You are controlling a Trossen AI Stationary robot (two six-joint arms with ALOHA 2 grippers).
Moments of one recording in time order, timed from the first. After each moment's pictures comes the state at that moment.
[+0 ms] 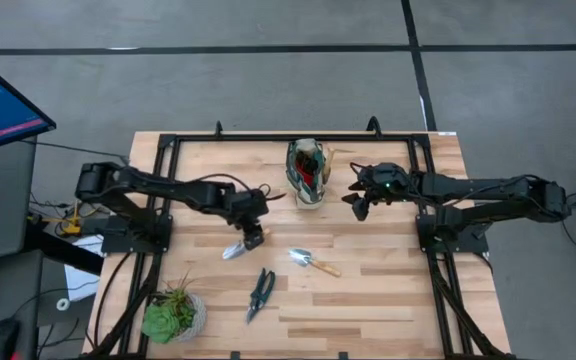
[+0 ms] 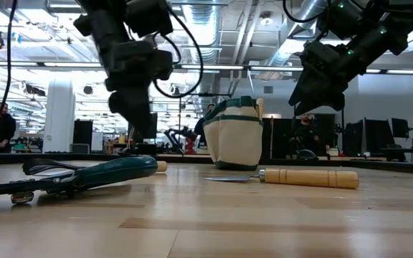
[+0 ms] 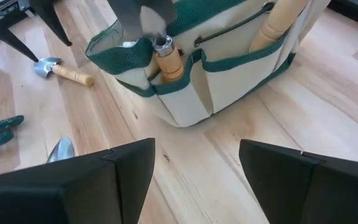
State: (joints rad) left arm 0.03 1.53 0.91 -0.46 0.02 -0.42; right arm -0.25 1.01 0.52 -0.18 0.05 0.37
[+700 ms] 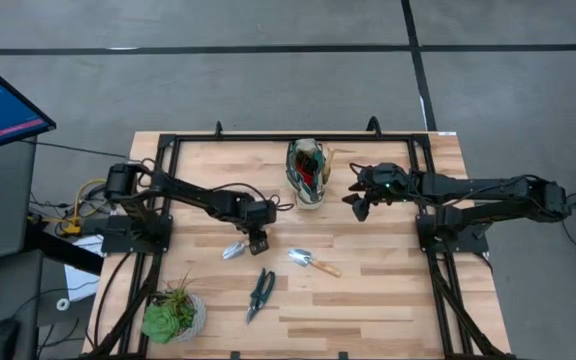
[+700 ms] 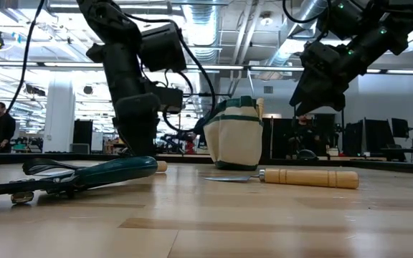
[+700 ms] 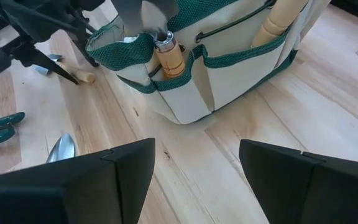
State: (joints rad) left arm 0.02 1.77 0.92 -0.38 -0.03 -0.31; right arm -0.25 1.01 0.52 -0.19 0.04 0.37
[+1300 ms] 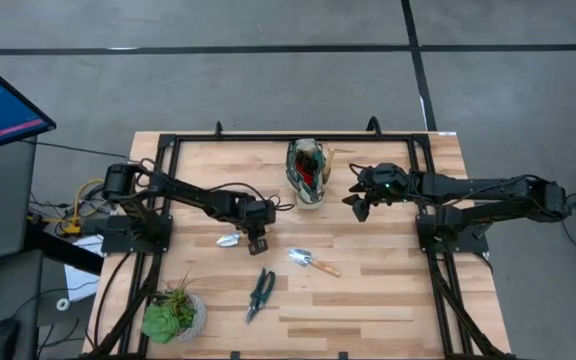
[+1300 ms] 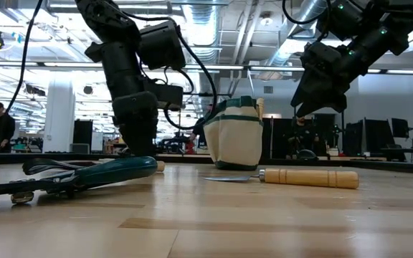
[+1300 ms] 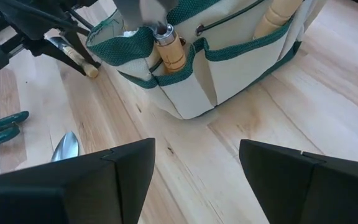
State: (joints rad) left arm 0.02 1.74 0.91 -0.35 -0.04 -0.27; right arm -0.25 1.01 0.52 -0.21 0.03 0.39
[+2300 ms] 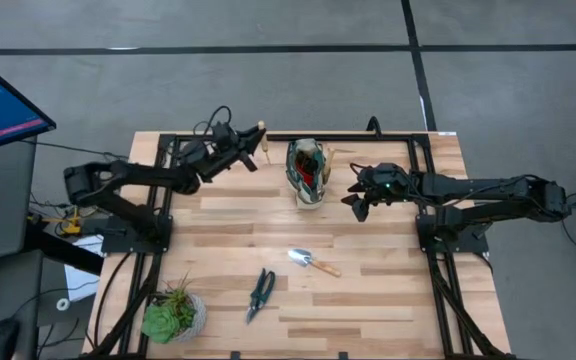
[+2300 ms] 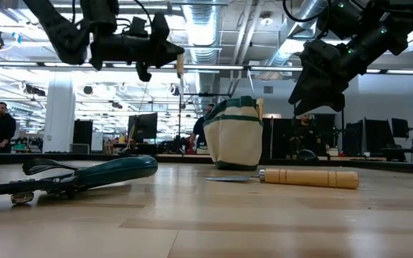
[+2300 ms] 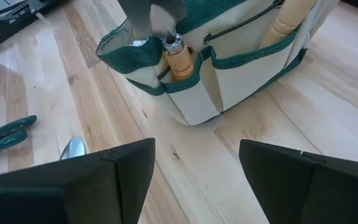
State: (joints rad) left arm 0.47 1.44 0.56 1.15 -0.13 -0.31; right arm -0.24 1.01 0.52 -0.18 0.02 0.39
